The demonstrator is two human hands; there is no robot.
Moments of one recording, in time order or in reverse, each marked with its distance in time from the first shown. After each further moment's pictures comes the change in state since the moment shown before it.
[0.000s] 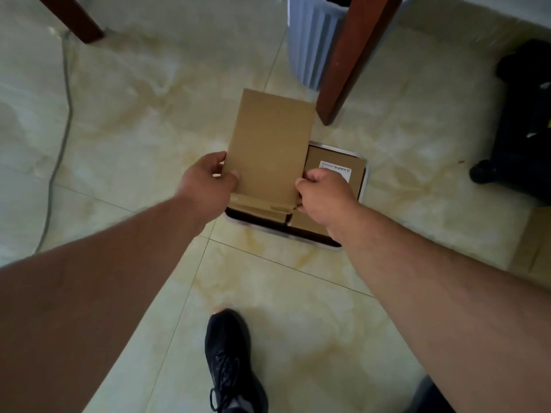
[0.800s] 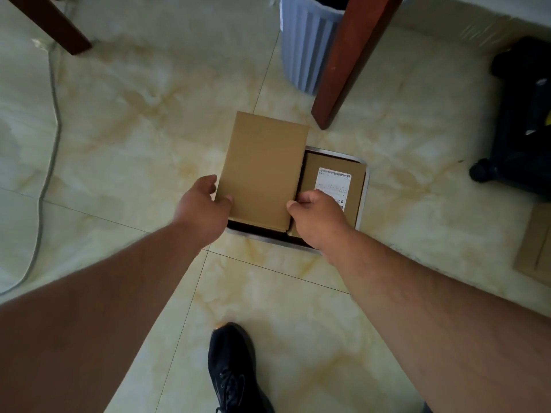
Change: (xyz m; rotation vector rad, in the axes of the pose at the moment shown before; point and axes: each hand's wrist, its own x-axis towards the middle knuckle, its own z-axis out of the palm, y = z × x) left_hand 0.012 -0.021 0.002 0.153 -0.028 -0.039; right_hand -0.001 0.015 0.016 0.009 -0.012 0.052
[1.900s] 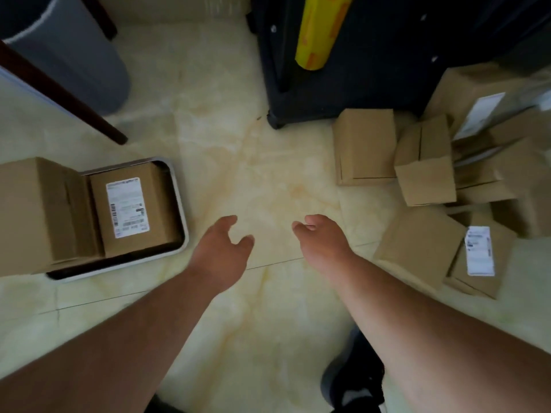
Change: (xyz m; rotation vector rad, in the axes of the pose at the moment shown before) left_hand -0.232 0.140 0.306 0.323 -0.440 0.222; right_hand -0.119 0.263 -0.289 0.226 0.316 0.320
